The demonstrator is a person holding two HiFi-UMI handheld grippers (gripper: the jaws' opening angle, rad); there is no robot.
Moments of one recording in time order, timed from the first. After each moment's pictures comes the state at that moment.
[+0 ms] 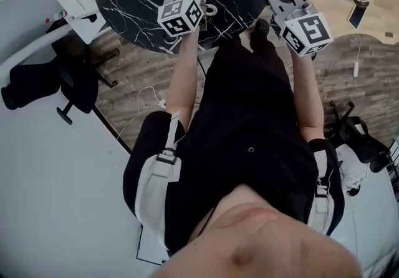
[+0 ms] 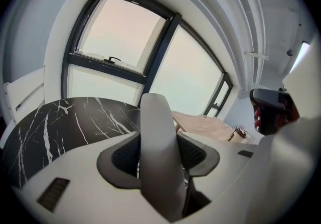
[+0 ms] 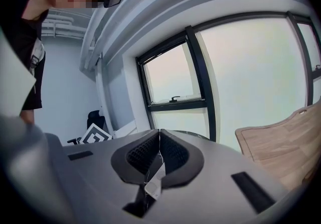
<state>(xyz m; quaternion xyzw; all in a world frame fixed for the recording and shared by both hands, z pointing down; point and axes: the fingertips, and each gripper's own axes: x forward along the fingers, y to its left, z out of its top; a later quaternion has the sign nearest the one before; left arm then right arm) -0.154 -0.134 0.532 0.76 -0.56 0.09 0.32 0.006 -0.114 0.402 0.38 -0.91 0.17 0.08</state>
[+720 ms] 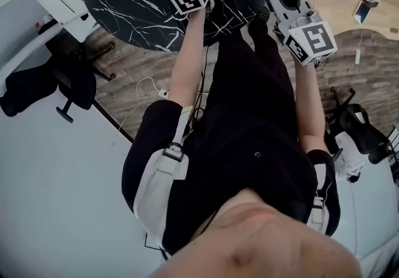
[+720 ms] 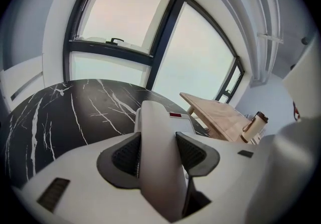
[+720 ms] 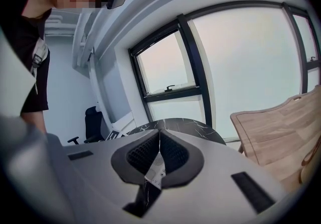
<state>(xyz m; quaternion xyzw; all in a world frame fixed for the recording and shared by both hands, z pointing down) -0.138 -0.172 0.640 0.72 -0.58 0.17 0.35 0.017 -0.109 0.445 0.38 -0.89 0.22 0.12</state>
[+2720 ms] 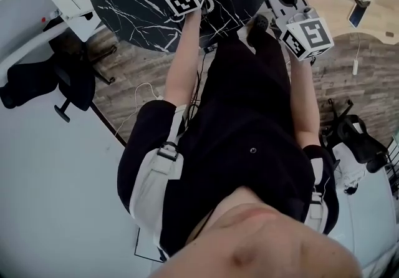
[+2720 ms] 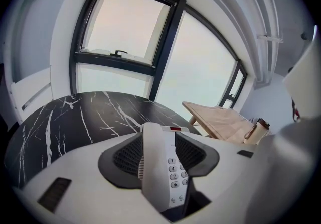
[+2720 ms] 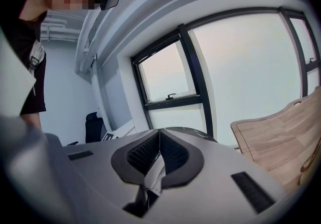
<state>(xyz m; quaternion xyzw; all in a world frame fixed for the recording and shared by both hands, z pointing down) -0.152 -0.171 0.600 0.71 -0.61 0.15 0.32 0.026 -0.108 0.417 0.39 -0.90 0.20 0.08</state>
